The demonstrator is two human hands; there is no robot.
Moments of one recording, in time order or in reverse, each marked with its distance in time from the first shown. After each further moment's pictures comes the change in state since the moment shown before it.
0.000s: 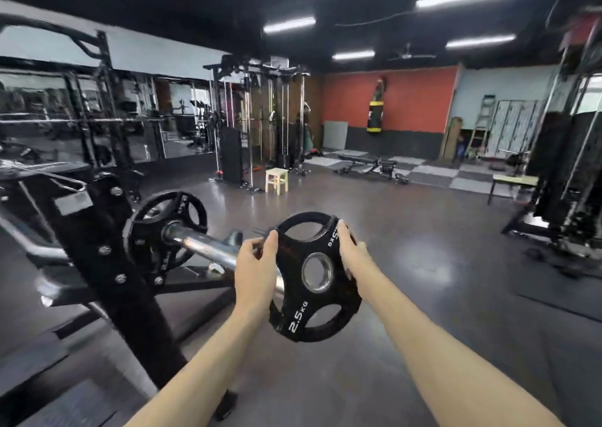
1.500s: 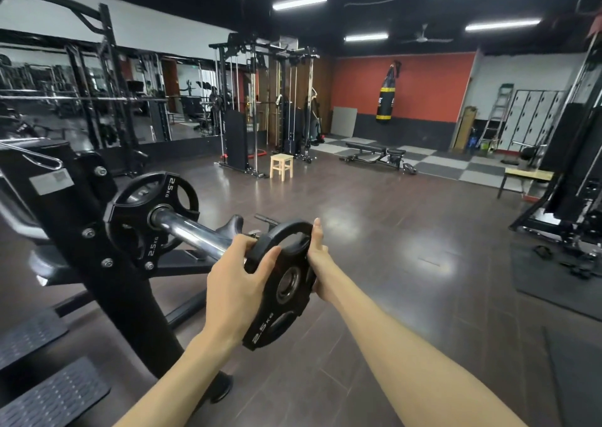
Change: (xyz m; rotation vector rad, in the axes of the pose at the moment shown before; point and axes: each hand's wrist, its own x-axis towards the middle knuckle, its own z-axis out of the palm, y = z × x) left_hand -0.012 -0.021 -0.005 0.499 0.019 0.408; right_hand 0.072 0.034 0.064 0.090 -0.255 0.077
